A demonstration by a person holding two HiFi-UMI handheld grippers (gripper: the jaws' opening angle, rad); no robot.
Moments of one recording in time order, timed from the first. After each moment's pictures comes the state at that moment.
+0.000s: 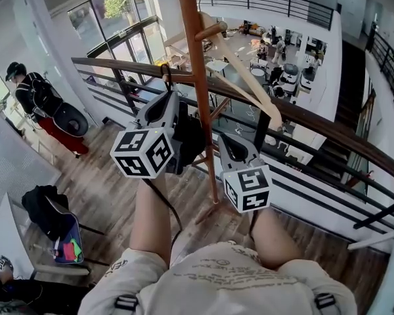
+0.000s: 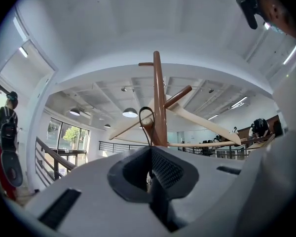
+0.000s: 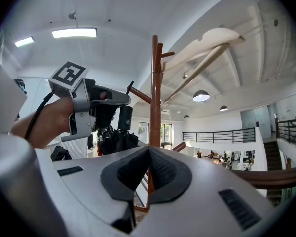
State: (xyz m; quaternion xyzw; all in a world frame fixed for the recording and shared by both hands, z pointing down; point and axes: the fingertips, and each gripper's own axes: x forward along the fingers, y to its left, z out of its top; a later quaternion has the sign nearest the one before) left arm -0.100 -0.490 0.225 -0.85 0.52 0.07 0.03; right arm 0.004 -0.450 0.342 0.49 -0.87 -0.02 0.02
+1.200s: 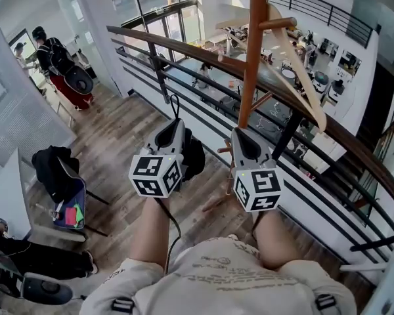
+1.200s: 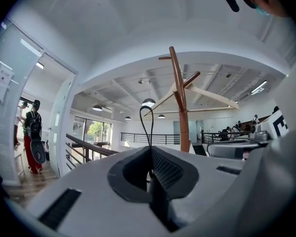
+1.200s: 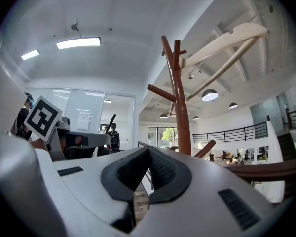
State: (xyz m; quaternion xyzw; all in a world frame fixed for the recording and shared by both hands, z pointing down) left arm -0.192 -0.426 0.334 -0.78 0.62 0.02 -0.01; right arm -0.052 -0.431 0.344 0.44 -0.90 -0.01 -0.03
